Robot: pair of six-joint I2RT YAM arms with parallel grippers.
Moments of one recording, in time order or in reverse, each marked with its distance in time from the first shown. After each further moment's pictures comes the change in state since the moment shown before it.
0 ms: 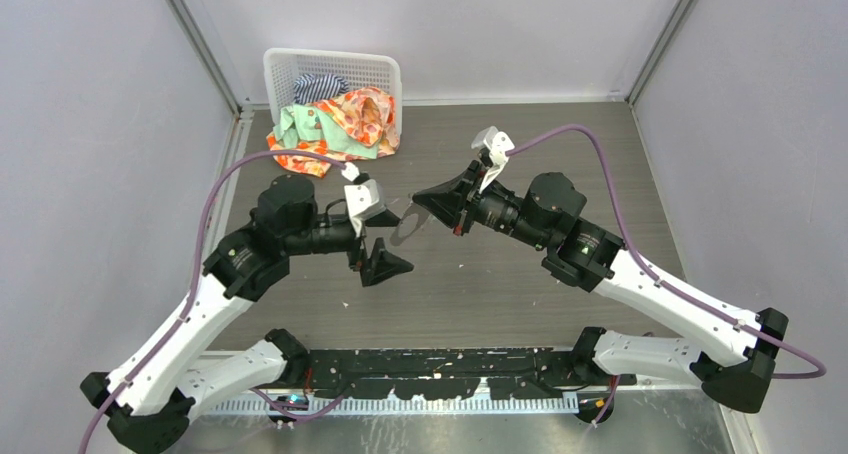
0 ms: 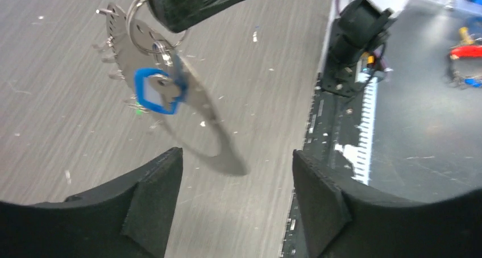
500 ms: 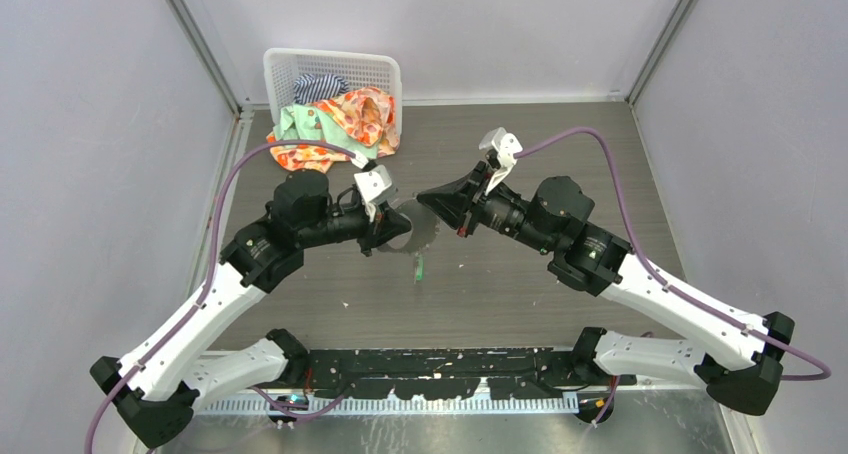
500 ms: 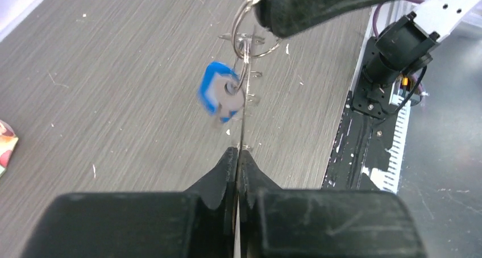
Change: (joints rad) left arm 0.000 0.051 -0.018 0.089 -0.145 -0.031; right arm 0.015 -0.027 0.000 -0.011 0.037 0.002
